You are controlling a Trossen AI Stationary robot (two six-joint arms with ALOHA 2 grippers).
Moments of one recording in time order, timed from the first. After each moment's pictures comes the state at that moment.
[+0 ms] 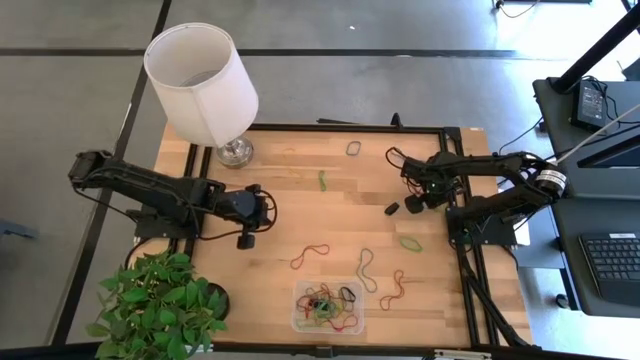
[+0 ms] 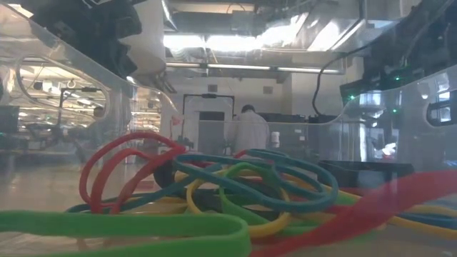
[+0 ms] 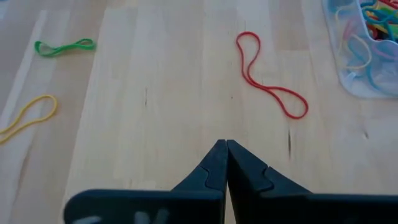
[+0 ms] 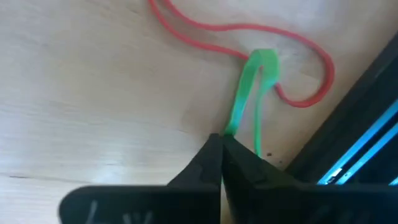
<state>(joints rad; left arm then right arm) -0.14 1.04 0.63 -0.43 -0.08 -0.15 -0.59 1.41 0.52 -0.93 0.05 0.60</state>
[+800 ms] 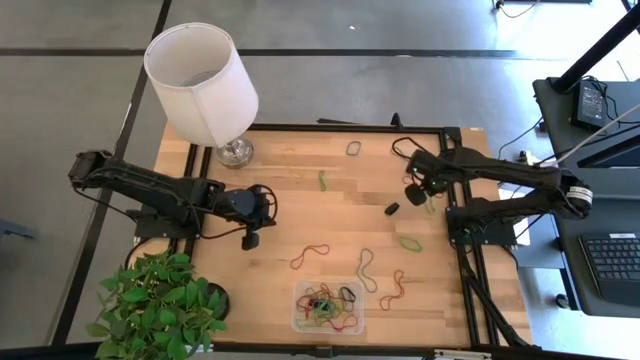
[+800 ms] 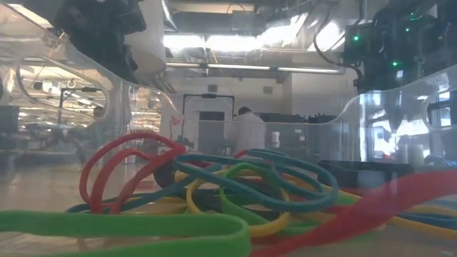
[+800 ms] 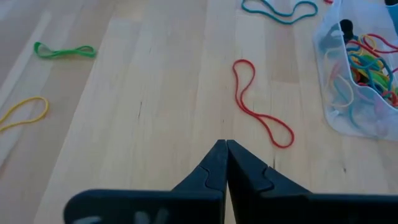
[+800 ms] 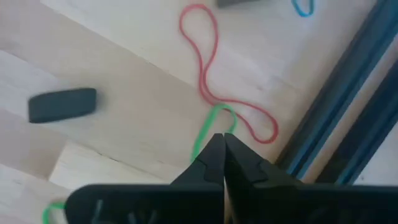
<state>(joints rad) -0.14 1.04 0.63 -0.35 -0.08 -0.27 -0.42 1.09 0.74 -1.14 0.20 0.62</state>
